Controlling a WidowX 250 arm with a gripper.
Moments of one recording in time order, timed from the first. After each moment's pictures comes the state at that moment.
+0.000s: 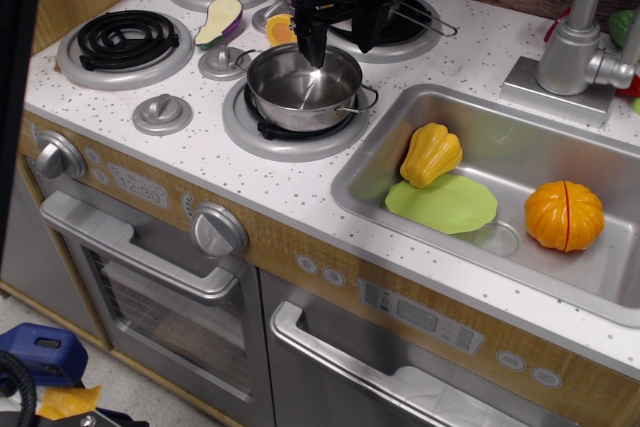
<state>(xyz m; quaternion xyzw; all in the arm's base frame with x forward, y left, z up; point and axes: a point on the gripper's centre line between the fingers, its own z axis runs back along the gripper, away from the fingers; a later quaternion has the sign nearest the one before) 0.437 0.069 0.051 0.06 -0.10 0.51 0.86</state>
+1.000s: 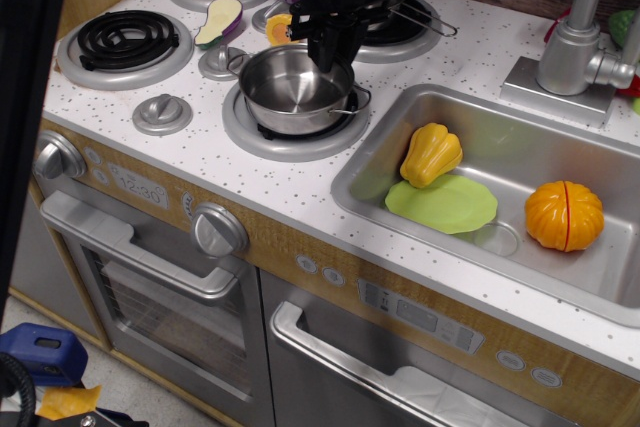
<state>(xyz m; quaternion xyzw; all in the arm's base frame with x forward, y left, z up) 0.436 0.077 0.043 0.10 -0.07 0.50 0.86</state>
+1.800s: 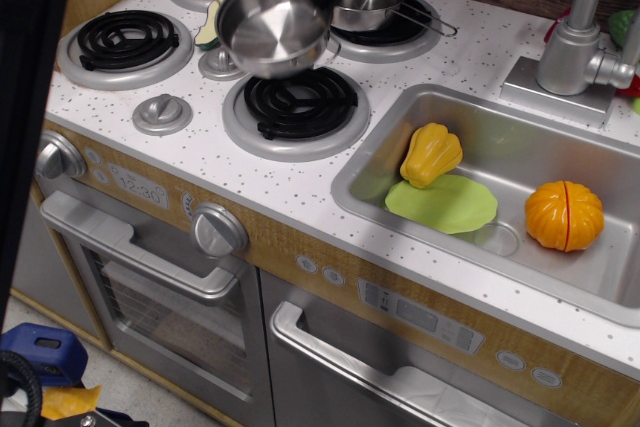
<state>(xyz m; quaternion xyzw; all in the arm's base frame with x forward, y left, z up) 0.443 0.083 0.114 0.19 -0.13 0.50 0.84</state>
